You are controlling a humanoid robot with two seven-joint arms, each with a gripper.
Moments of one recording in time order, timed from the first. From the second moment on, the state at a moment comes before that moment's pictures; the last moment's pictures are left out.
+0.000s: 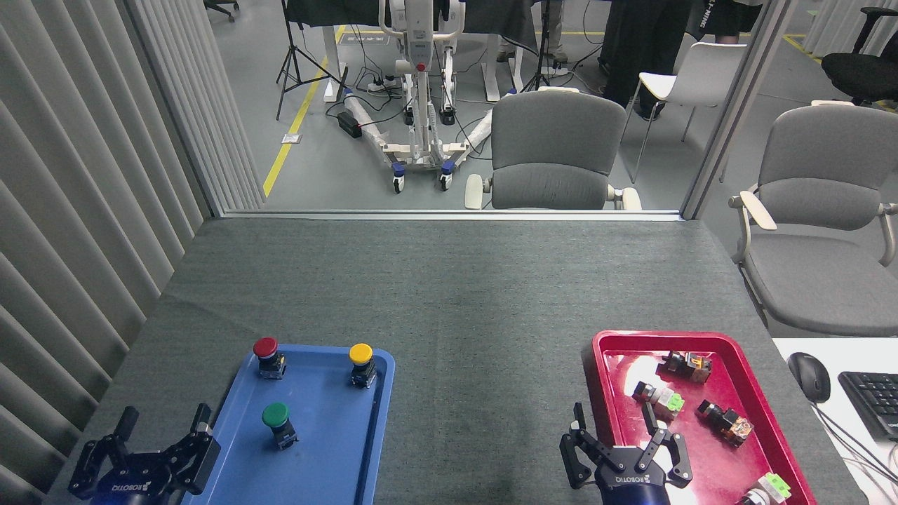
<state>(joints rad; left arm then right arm) 0.19 0.23 0.18 -1.67 -1.23 -0.14 0.11 0.14 0.09 0.04 -1.56 1.58 0.04 -0.16</state>
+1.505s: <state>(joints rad) 0.21 0.24 0.13 -1.67 -1.23 -0.15 0.07 0.20 0.08 0.04 -1.57 1.58 0.05 -0.17</state>
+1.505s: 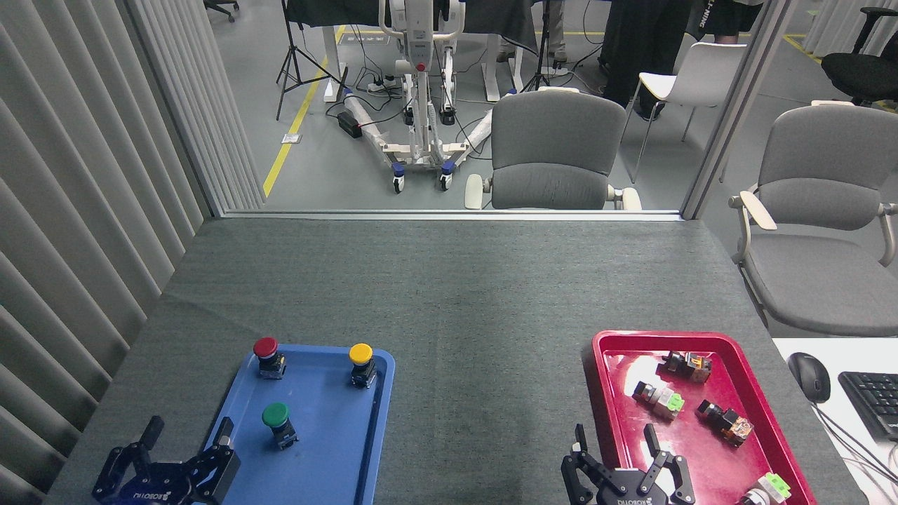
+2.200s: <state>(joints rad) 0.21 0.23 0.10 -1.61 -1.23 -0.13 0.08 0.20 0.08 0.04 -1.57 1.58 0.05 -0.17</state>
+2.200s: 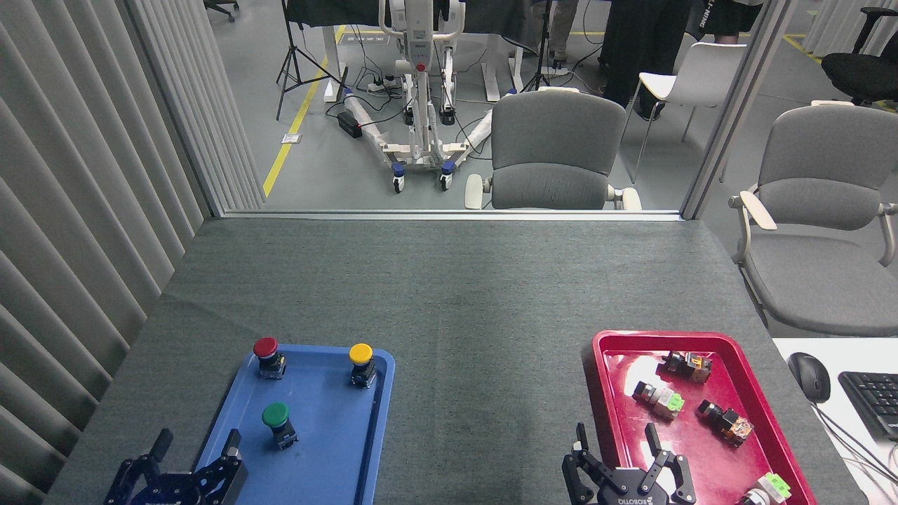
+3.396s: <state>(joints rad) -0.03 0.13 -0.04 -1.21 -1.37 -0.13 0.13 0.19 0.08 0.04 -1.57 1.58 0.05 -0.17</state>
